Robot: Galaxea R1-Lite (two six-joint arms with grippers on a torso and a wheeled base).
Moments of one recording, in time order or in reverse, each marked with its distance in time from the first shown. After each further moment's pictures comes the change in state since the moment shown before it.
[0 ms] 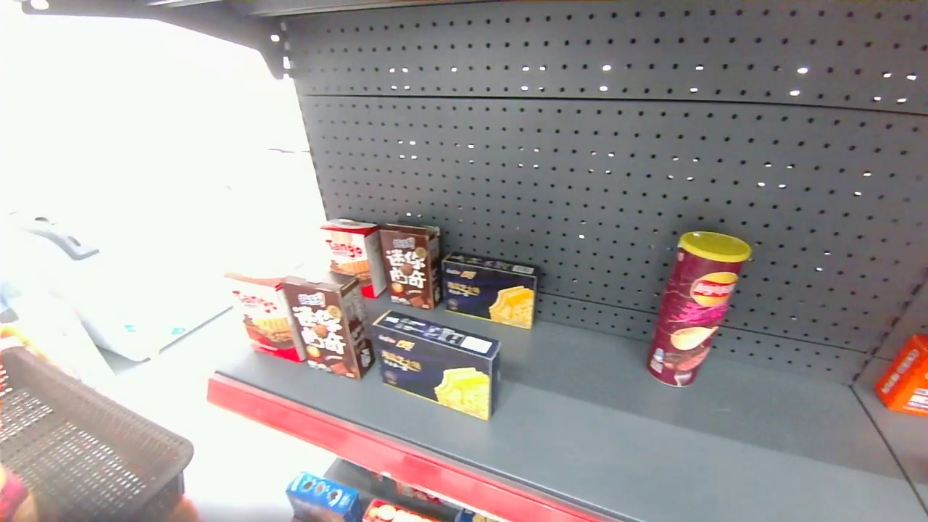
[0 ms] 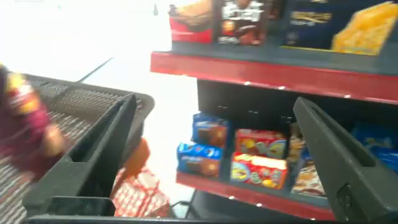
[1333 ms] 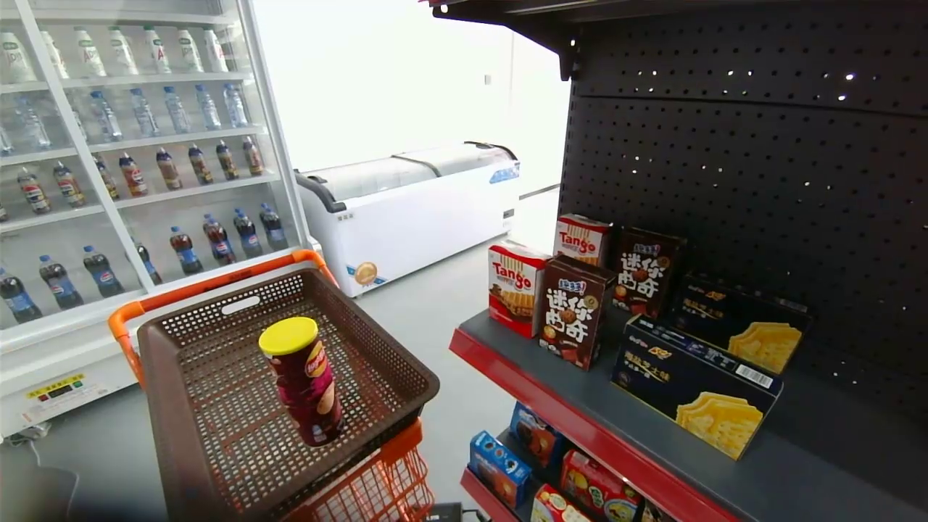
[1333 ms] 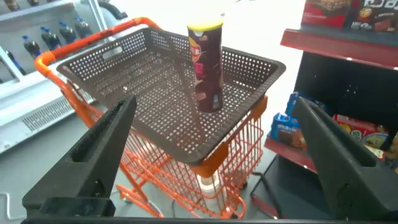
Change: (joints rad) left arm -0.018 0.133 -0.150 0.057 -0.017 0.047; right arm 0.000 0.000 0.000 0.000 -0.001 0.001
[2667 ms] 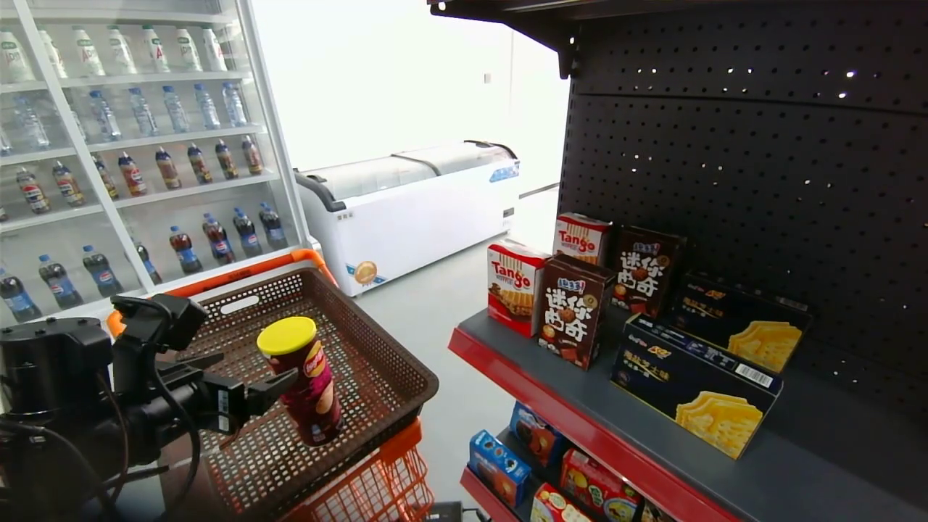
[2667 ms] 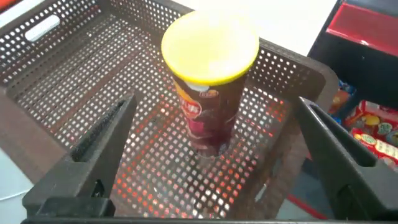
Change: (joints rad) left arm 0.007 1.458 -0.179 -0.939 -0.048 0.021; right arm 0.000 0.000 0.000 0.000 0.000 0.000
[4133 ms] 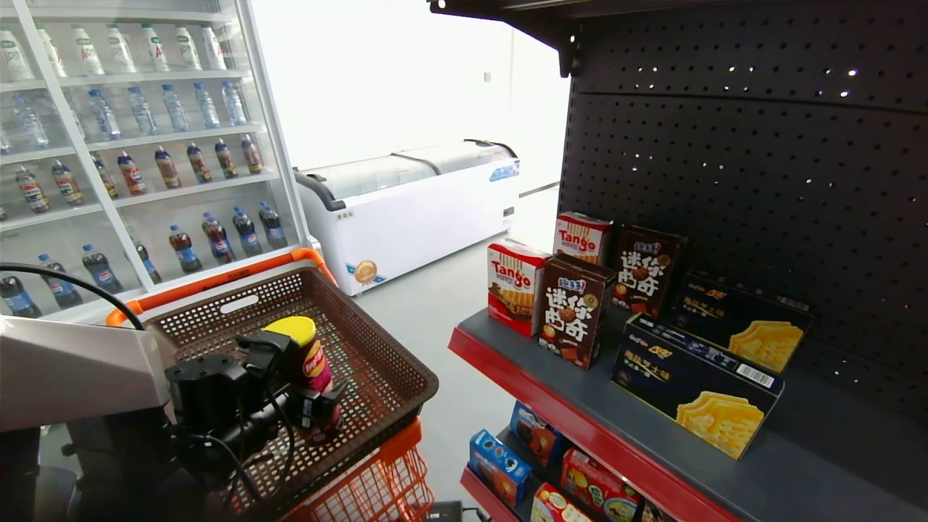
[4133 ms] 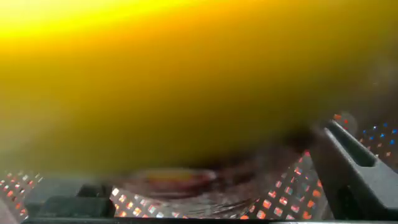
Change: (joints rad) left arm -0.053 0.650 -0.025 -0.688 0.073 0.073; right arm 0.000 0.000 0.000 0.000 -0.001 0.000
